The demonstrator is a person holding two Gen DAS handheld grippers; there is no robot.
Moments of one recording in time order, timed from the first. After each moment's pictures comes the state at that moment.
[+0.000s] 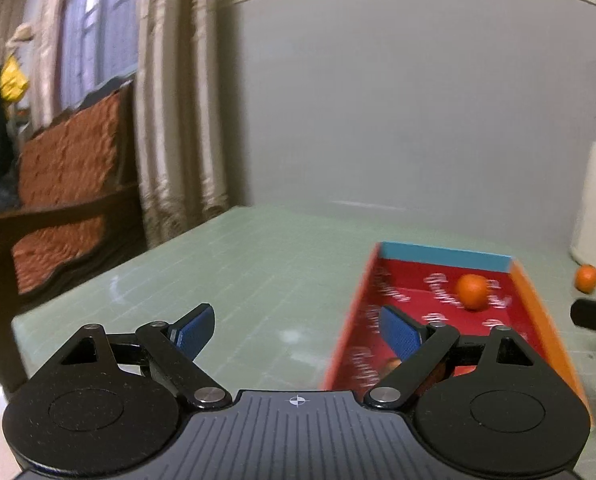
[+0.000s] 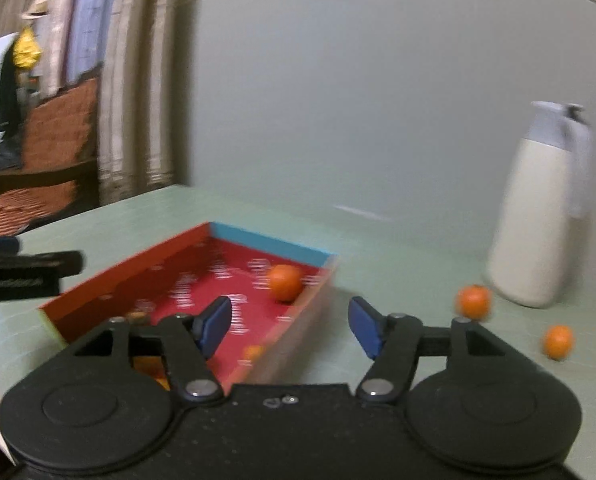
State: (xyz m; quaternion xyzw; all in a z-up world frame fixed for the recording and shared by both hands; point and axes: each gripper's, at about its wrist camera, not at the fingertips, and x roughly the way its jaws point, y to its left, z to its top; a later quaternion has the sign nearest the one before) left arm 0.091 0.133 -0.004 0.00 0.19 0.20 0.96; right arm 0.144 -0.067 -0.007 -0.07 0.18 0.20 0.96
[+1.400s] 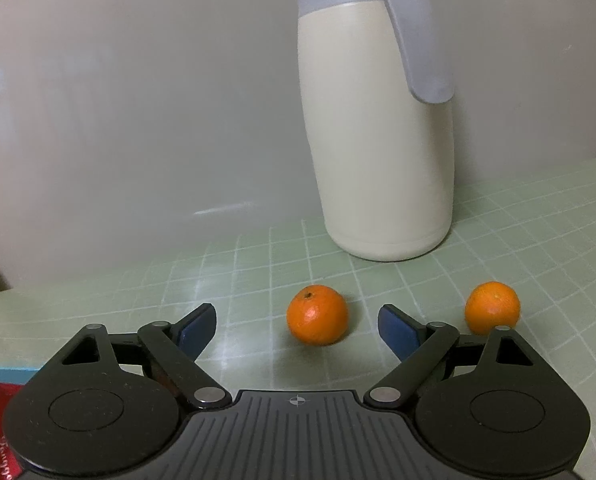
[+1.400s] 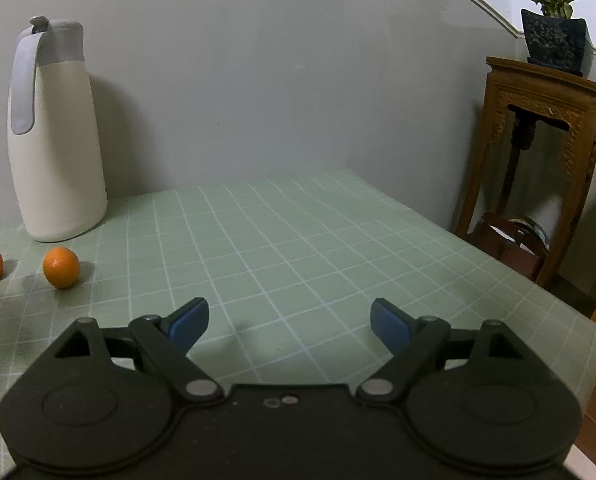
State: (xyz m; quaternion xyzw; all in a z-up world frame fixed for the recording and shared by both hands) left arm 0.309 -0.154 -0.023 0.13 0.27 -0.01 0.95; right arm 0.146 -0.343 -0.048 0.05 0.22 -0.27 0.94
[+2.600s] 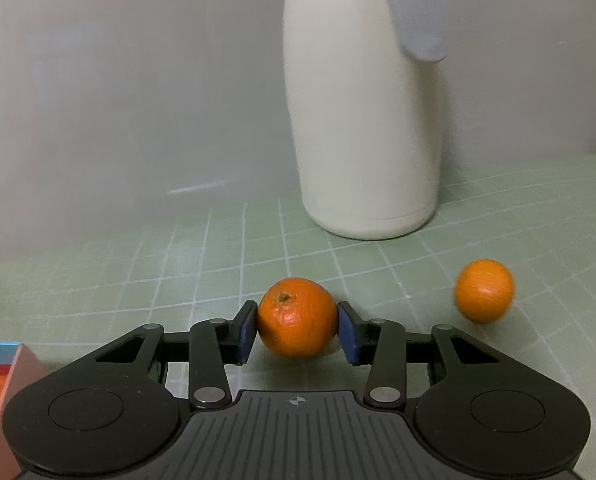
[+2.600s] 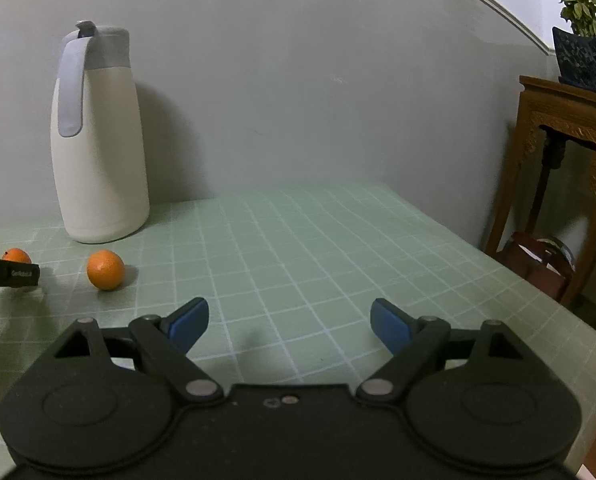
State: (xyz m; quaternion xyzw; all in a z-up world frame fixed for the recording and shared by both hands) left arm 0.306 -0.149 -0.043 0.10 0.28 -0.05 0.95; right arm 0.144 -0.326 -0.036 0.03 0.21 -0.22 0.95
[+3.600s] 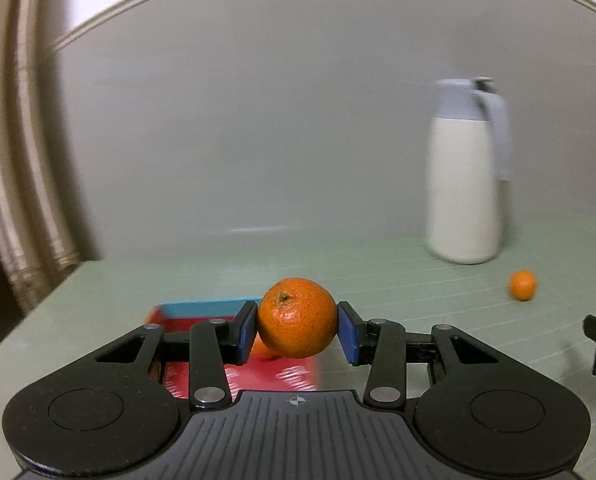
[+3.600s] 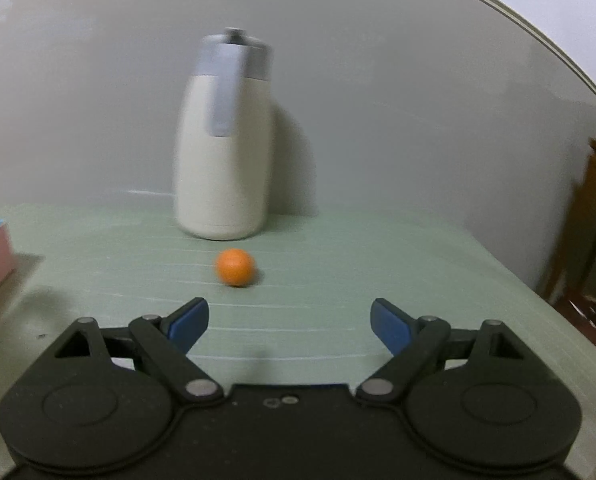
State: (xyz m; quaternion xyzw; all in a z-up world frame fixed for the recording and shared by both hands) left arm 0.148 0.009 0.035 0.06 0.20 0.05 0.98; right arm 0.139 -0.233 -0.031 -0.05 0.19 -0.11 0.97
